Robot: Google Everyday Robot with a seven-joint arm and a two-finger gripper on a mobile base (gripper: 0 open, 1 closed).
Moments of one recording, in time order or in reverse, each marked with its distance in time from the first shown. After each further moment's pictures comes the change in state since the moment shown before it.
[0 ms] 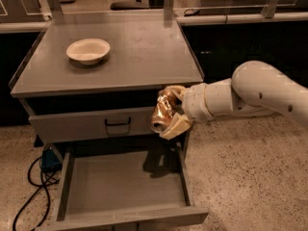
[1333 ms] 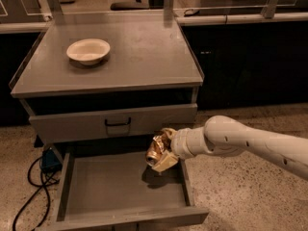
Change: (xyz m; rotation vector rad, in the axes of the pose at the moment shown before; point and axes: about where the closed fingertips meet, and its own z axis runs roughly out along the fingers) arm 0.128 0.076 0.127 -0.050 0.066 0.201
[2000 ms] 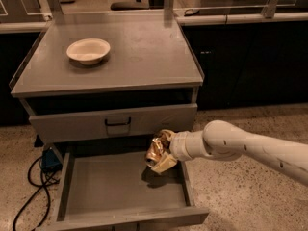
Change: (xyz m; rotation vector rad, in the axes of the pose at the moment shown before) arm 0.012 -0.002 0.015 0.017 -0.026 -0.013
